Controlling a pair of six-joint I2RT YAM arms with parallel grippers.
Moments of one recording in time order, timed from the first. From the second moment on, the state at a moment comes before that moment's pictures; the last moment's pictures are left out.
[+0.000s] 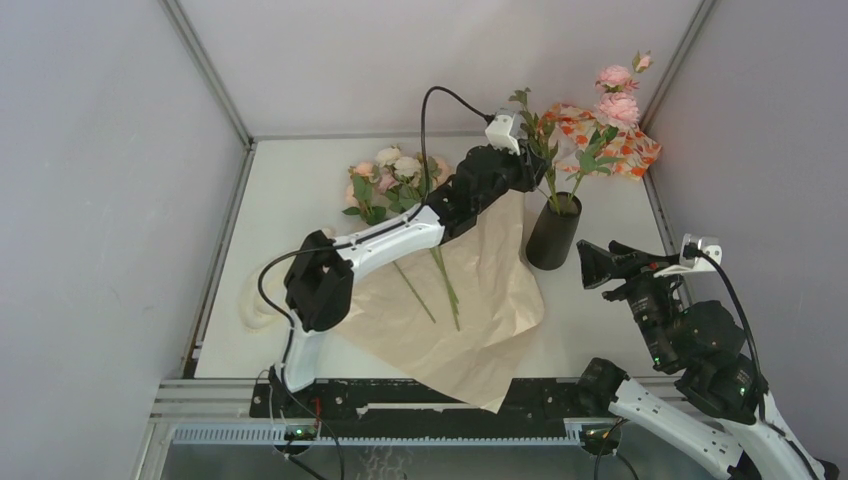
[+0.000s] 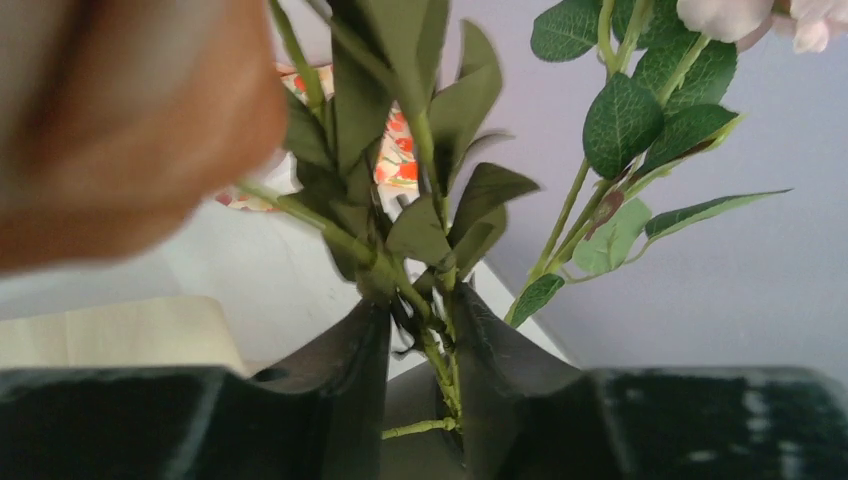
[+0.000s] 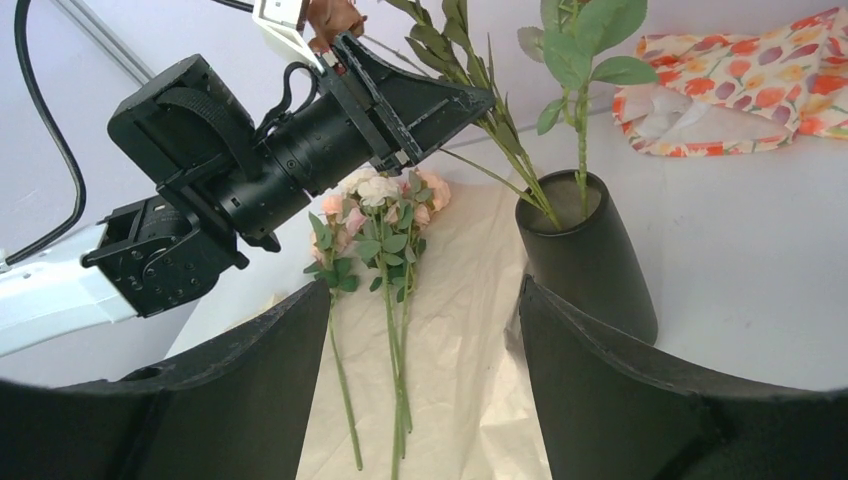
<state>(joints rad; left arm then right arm) -0.91 2.05 1.78 0.29 -0.11 -0.48 0.88 0.26 0.88 -0.58 0.65 0.40</state>
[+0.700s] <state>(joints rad) -0.92 1.78 1.63 0.20 -0.12 -0.44 0.88 0.29 0.86 -0.56 0.65 0.40</state>
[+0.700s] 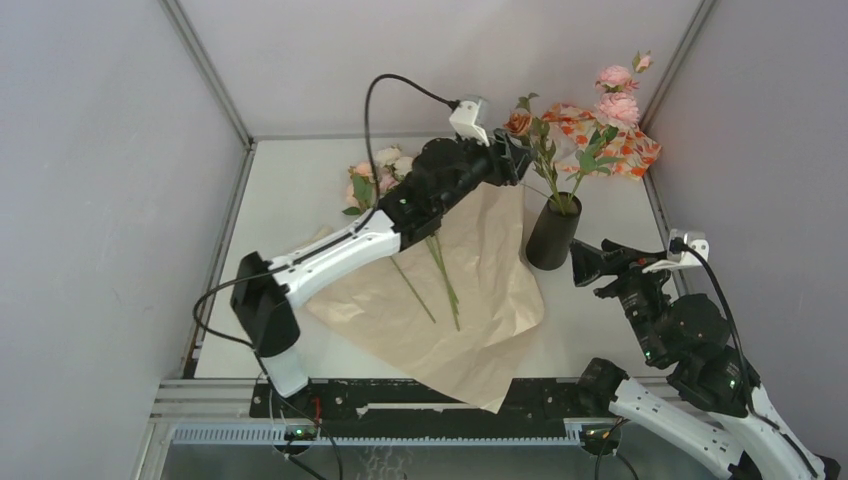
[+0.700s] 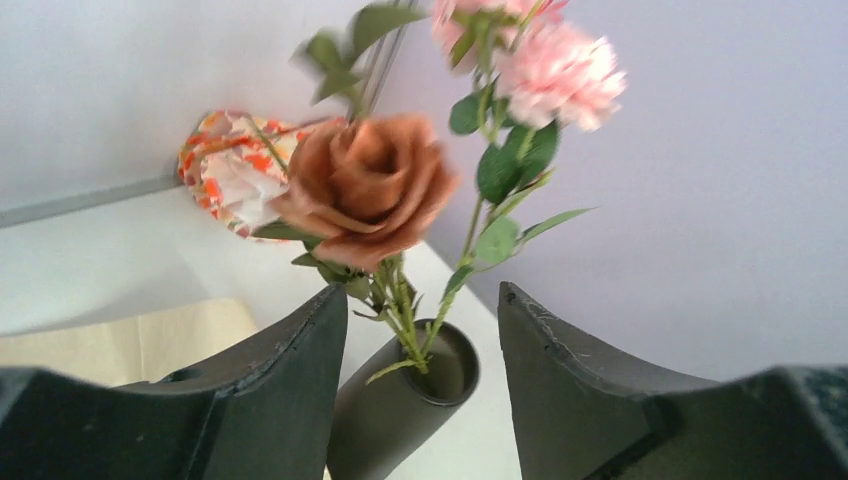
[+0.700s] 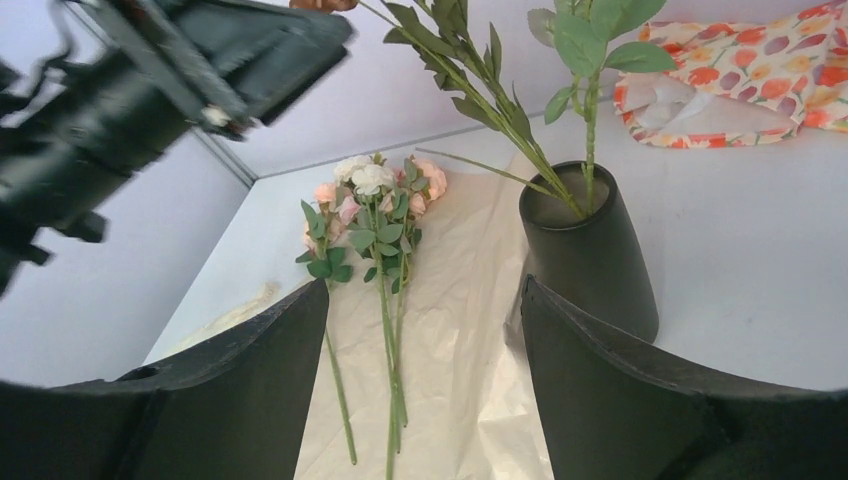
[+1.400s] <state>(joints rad) -0.57 1.57 1.36 -0.32 -0.23 -0.85 0.88 0.35 0.85 -0.52 0.60 0.41</state>
